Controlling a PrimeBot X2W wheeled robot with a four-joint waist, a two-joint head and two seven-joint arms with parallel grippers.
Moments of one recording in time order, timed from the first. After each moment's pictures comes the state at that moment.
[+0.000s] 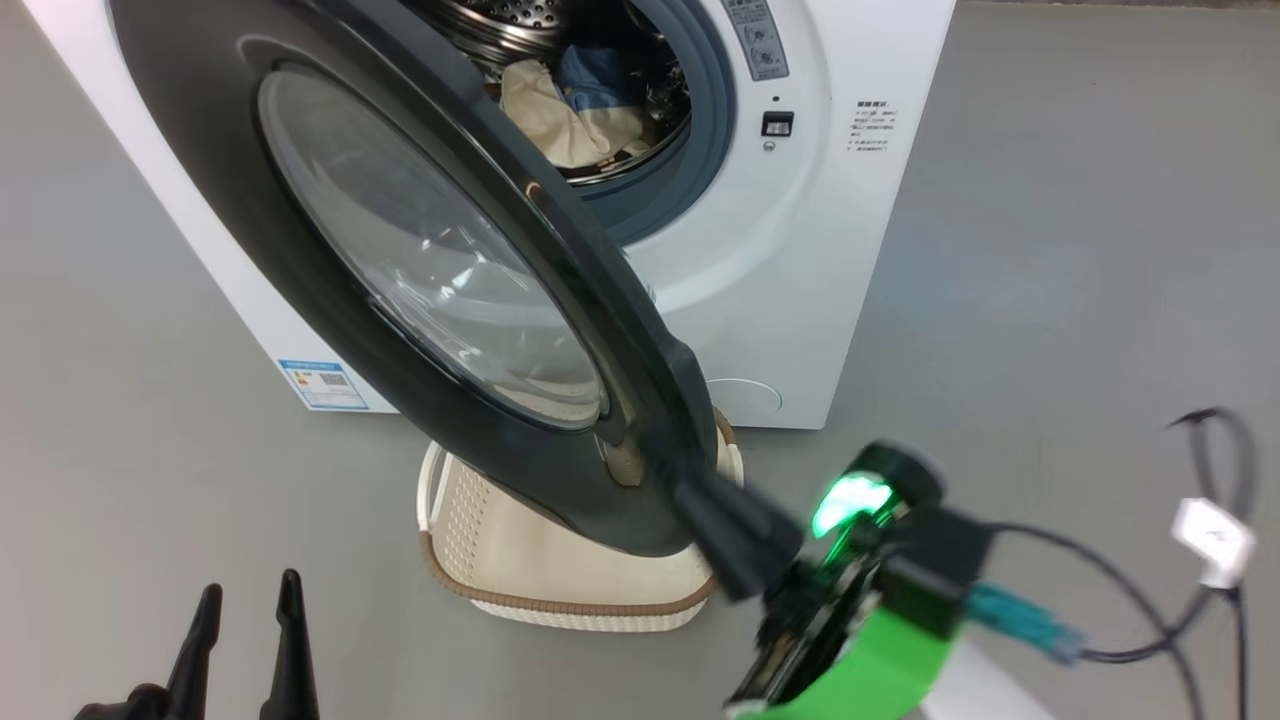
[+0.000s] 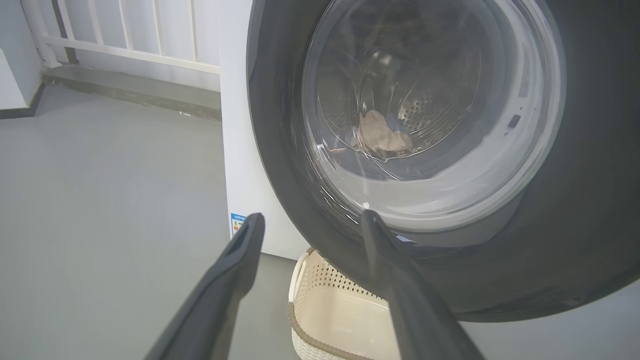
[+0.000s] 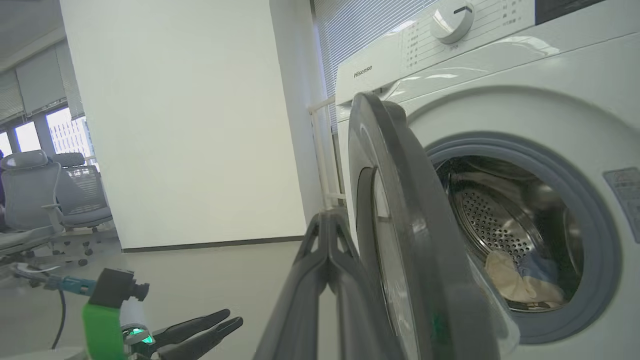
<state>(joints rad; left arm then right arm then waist) 0.09 0.06 0.04 0.07 -0.34 -0.13 -0.26 -0.31 -0.14 0.59 -0.12 0.43 0.13 -0.26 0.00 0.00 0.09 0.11</state>
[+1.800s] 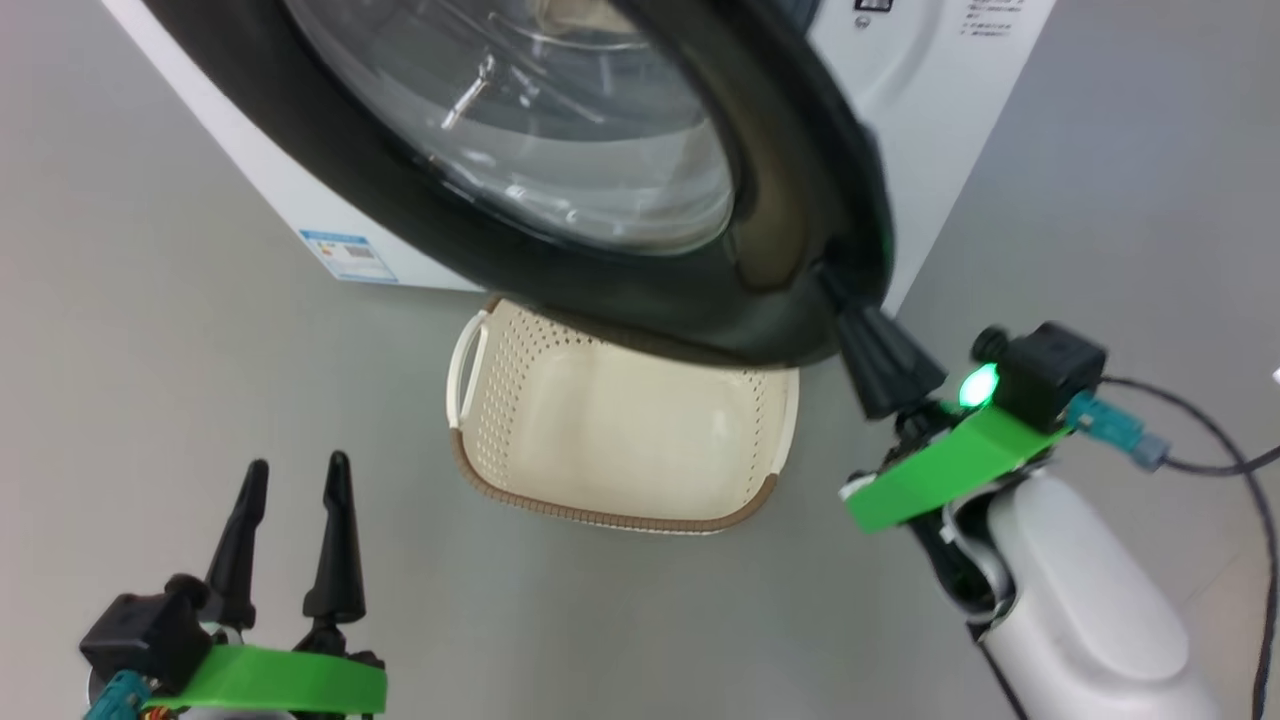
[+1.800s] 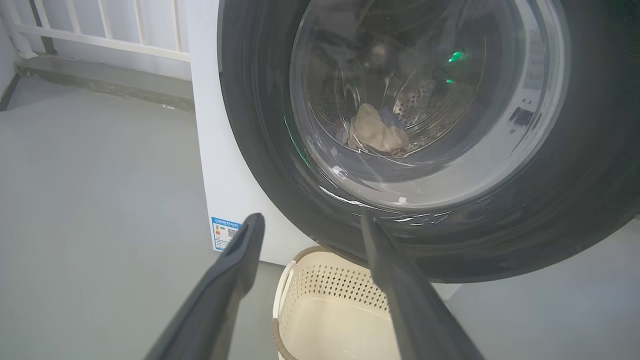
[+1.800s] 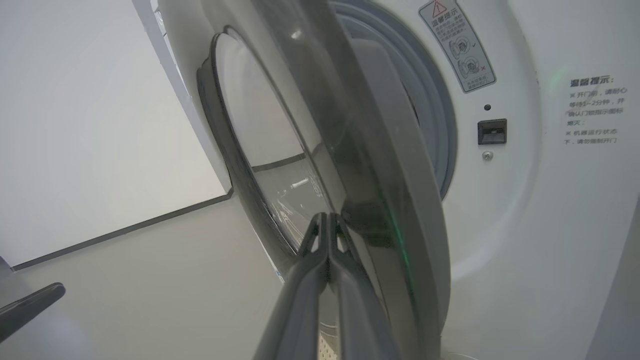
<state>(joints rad) -0.06 0.04 -0.04 0.05 -0.36 -0.13 -0.26 -0.48 -0.14 0.33 0.27 0.44 0.13 -0.26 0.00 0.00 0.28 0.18</state>
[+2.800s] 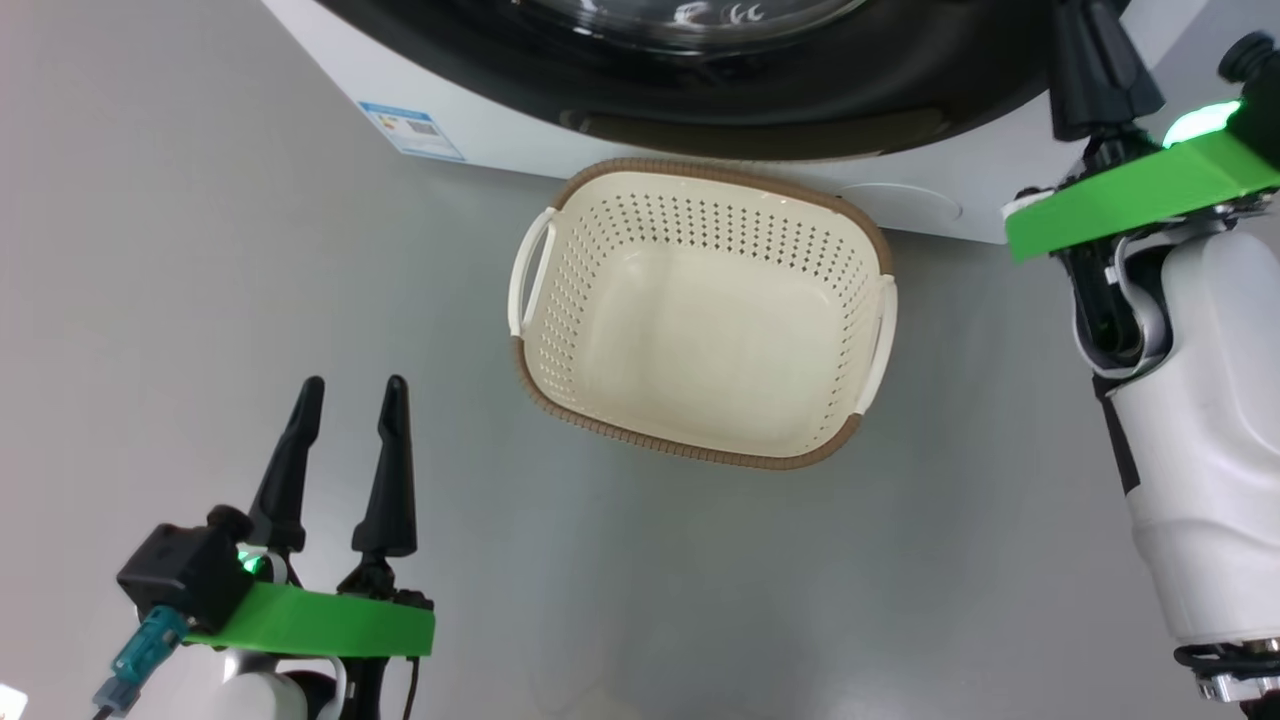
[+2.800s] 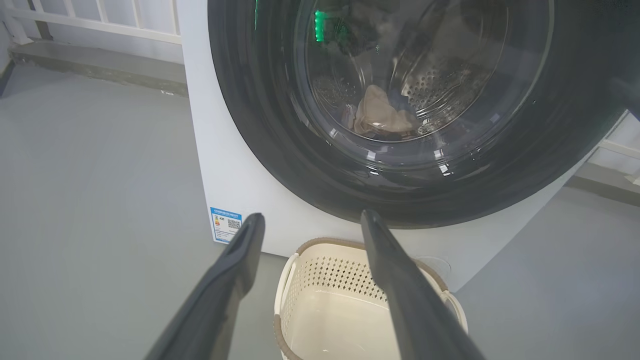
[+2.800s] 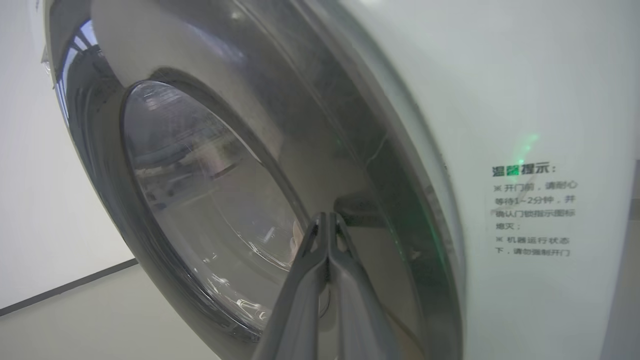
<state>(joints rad) -0.17 0.04 -0.13 0.01 -0.39 -0.13 -0.26 -0.84 -0.20 0.10 0.42 0.41 0.13 -0.26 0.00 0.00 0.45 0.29</state>
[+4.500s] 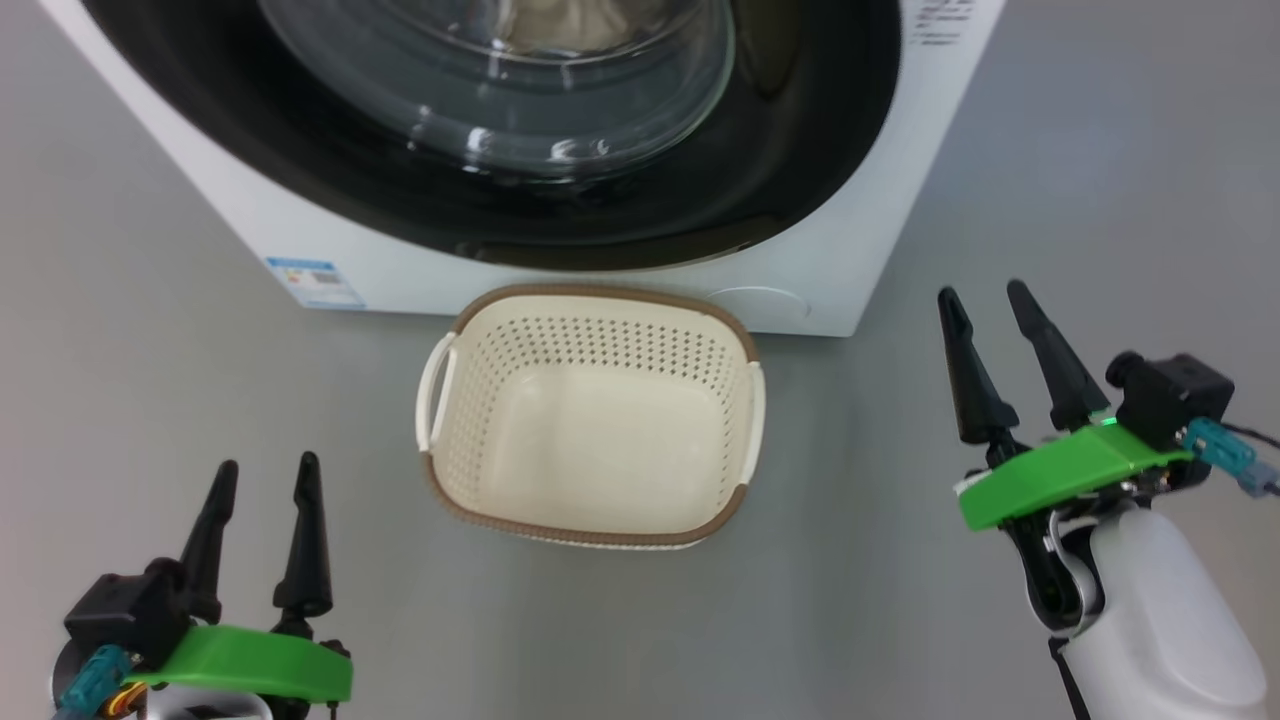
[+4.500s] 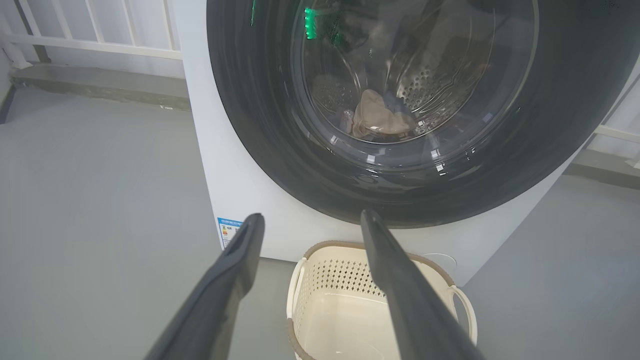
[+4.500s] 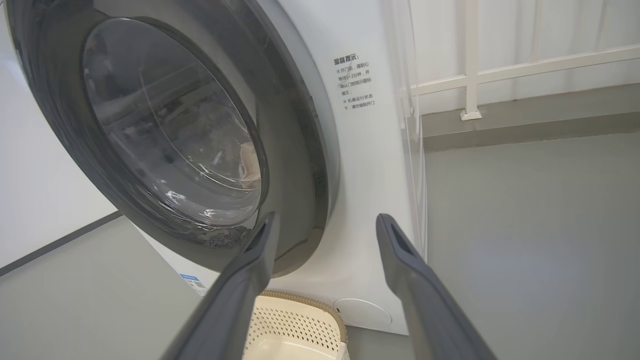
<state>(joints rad) -0.12 0.09 -0.03 0.16 -0.34 -0.13 -0.26 -0.44 -0.13 0.06 0.39 0.39 0.13 -0.26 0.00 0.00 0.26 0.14</state>
